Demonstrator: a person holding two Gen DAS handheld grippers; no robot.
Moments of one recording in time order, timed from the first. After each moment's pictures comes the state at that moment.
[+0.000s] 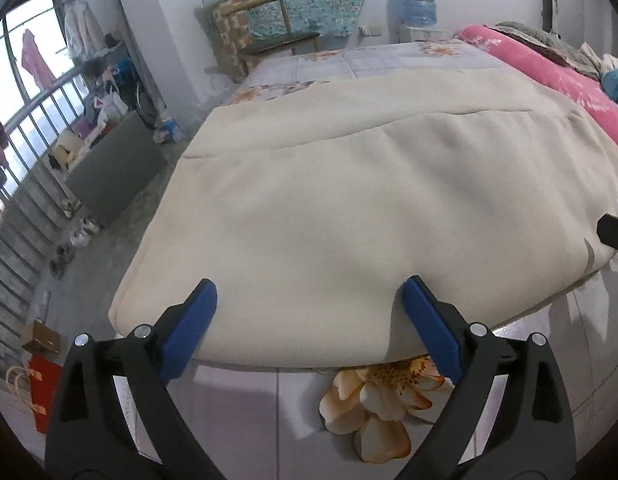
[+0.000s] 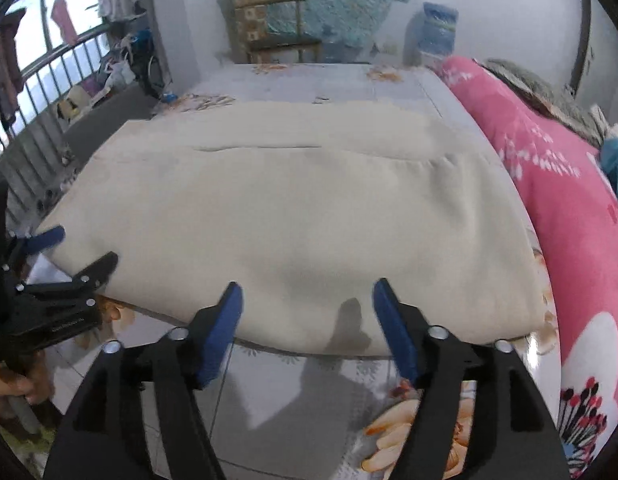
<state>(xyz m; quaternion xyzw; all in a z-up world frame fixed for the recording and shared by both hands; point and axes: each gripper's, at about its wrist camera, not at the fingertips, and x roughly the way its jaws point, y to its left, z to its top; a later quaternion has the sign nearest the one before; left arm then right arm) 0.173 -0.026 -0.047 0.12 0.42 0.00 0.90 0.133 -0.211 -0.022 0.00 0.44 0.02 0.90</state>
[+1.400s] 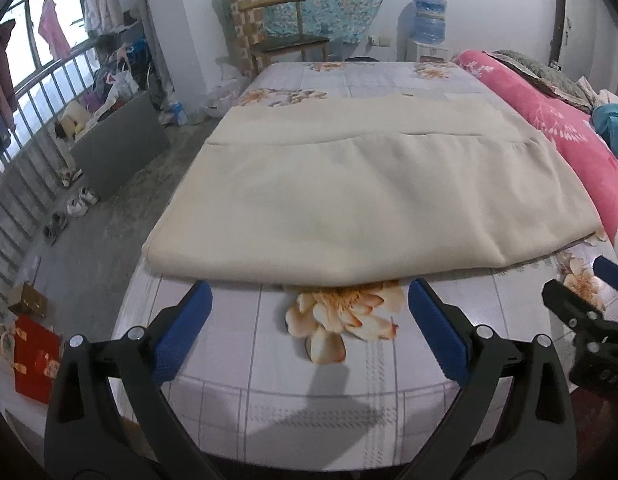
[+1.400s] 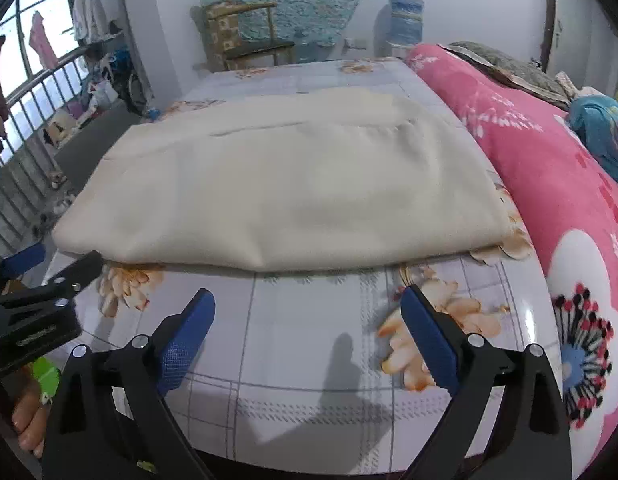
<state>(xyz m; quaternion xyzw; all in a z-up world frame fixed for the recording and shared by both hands) 0.095 -0.033 -0.003 0.05 0.43 0.00 0.90 0.068 -0.212 -0.005 0.05 0.44 -0.02 0.90</state>
